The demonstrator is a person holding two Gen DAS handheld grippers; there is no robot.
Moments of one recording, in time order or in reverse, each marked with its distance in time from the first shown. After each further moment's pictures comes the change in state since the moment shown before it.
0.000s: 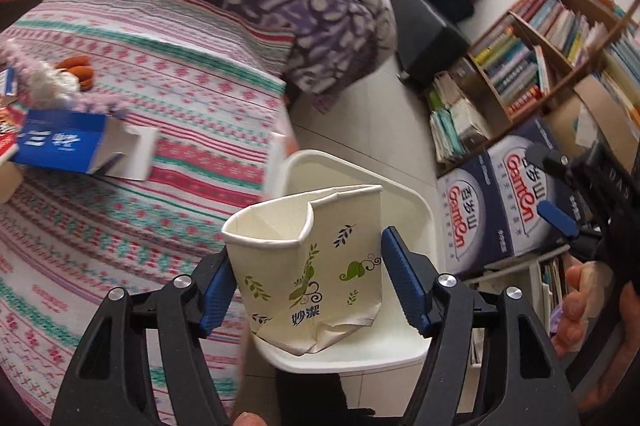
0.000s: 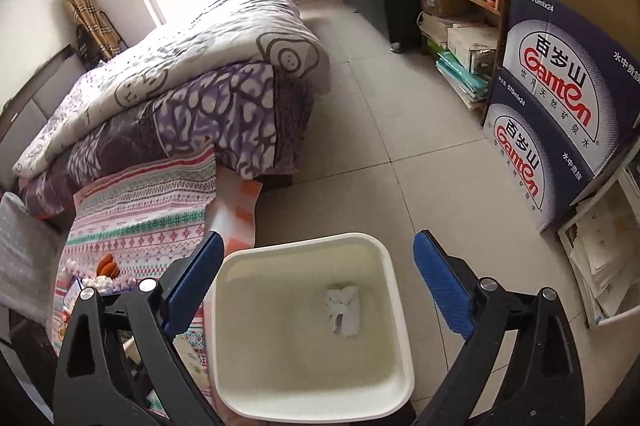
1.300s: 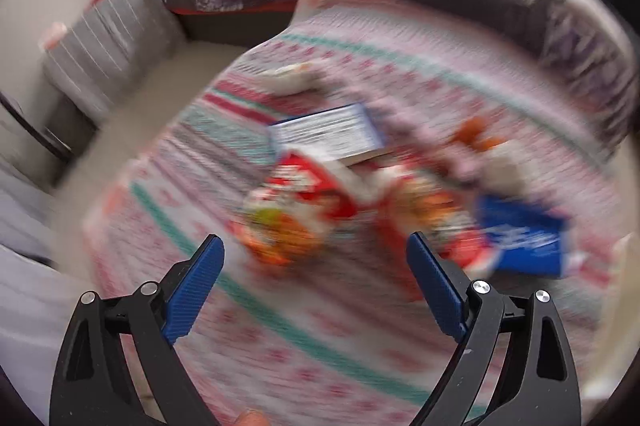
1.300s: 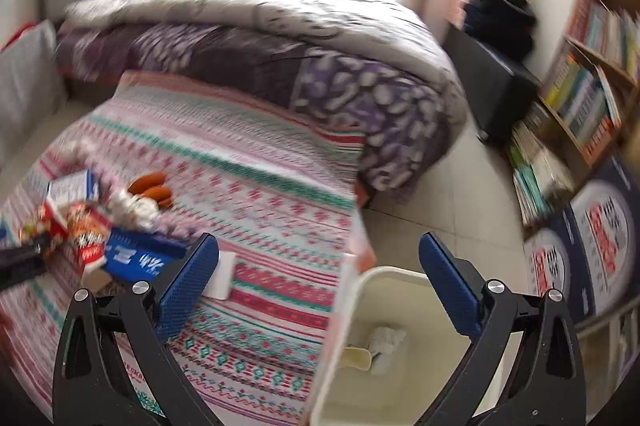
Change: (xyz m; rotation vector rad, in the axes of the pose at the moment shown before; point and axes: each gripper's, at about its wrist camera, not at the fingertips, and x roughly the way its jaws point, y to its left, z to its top) left arm -0.106 0.241 0.057 -0.087 0.000 0.853; right arm 0.028 0.238 -0.079 -0.586 -0.076 -0.001
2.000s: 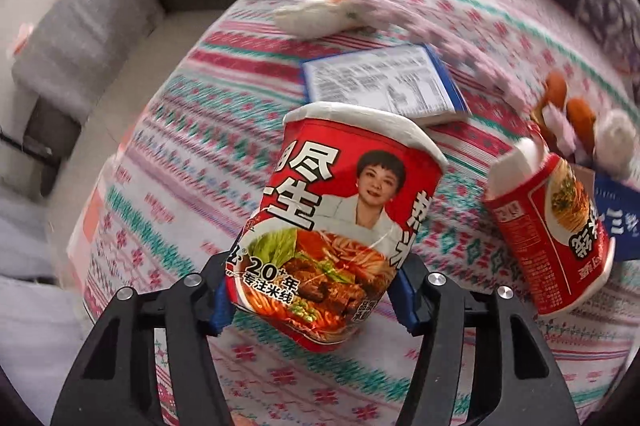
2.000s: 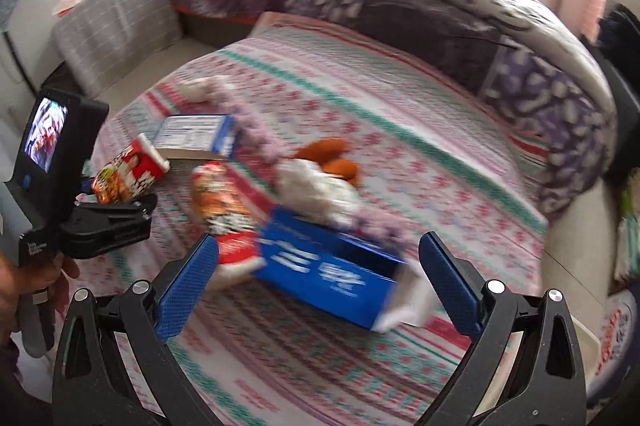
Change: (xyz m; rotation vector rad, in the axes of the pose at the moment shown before) left arm 0.080 0.057 0.012 0.031 0.123 -0.078; right arm 0.038 0.137 0.007 -0.209 0.112 0.415
